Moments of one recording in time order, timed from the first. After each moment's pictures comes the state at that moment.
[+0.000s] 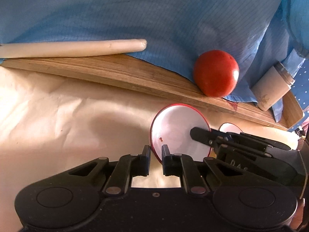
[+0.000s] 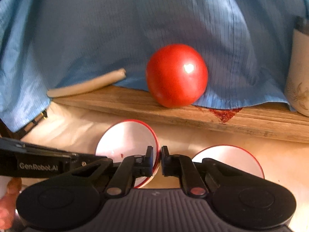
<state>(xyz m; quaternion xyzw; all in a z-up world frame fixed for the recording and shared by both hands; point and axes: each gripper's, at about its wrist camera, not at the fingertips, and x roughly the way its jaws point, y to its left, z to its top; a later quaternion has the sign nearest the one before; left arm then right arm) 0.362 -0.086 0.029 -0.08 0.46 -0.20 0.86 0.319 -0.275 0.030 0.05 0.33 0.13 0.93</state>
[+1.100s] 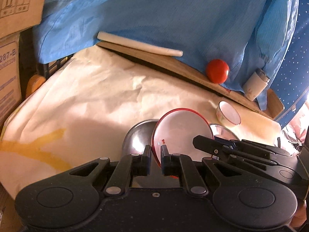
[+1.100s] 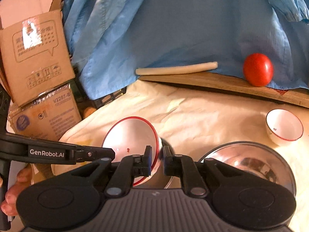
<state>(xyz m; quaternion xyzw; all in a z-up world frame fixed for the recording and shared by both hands) 0.187 0.036 0.068 -0.13 0.41 -0.15 0.89 0.167 -0.171 0.048 0.02 0.30 0.22 0.93</state>
